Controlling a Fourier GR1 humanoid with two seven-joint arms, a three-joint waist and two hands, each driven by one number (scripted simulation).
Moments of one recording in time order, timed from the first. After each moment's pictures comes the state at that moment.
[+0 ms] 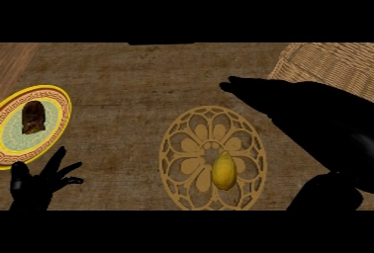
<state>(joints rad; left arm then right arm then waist) 0.22 0.38 -0.04 -1.52 0.19 0.10 0.27 -0.94 -0.76 0.53 -2.01 -0.34 0.41 1.09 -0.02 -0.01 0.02</state>
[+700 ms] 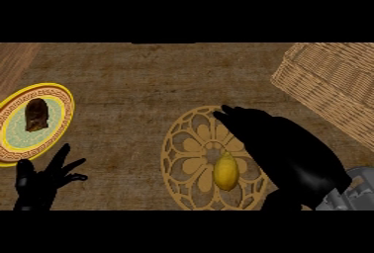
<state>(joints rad) 0.20 0.35 -0.03 -1.51 0.16 0.08 0.26 -0.77 -0.69 0.71 -2.02 -0.07 0.32 1.06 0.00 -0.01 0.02</state>
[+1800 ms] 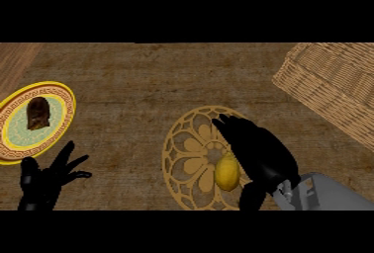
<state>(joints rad) 0.18 0.31 -0.01 -1.52 0.13 0.05 0.27 -0.56 -0.53 0.77 -1.85 0.27 0.27 0.93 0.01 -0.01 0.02</state>
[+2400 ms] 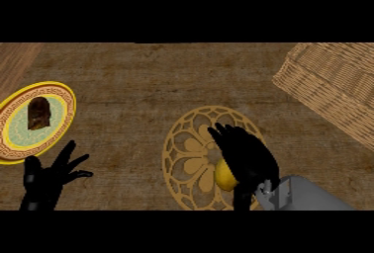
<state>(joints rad) 0.17 0.29 0.00 -1.51 0.10 0.05 0.27 -0.51 -0.44 0.81 -1.74 0.38 0.31 0.91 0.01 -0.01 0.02</state>
